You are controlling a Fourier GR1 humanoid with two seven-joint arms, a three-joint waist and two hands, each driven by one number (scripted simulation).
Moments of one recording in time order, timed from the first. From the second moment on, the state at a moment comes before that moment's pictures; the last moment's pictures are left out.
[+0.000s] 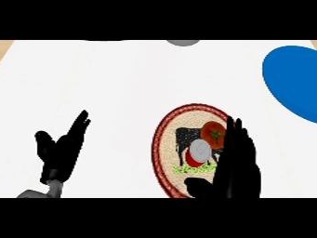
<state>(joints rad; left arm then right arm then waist) -0.03 0.33 -0.31 -1.44 0.36 0.26 0.12 -0.05 -0.02 0.63 -1.92 1.27 -0.05 1.24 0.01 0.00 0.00</state>
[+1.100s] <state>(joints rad) -0.02 0.30 -0.29 -1.45 0.32 0.25 0.13 -0.12 -0.02 0.58 -1.67 1.16 -0.04 1.23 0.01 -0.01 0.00</state>
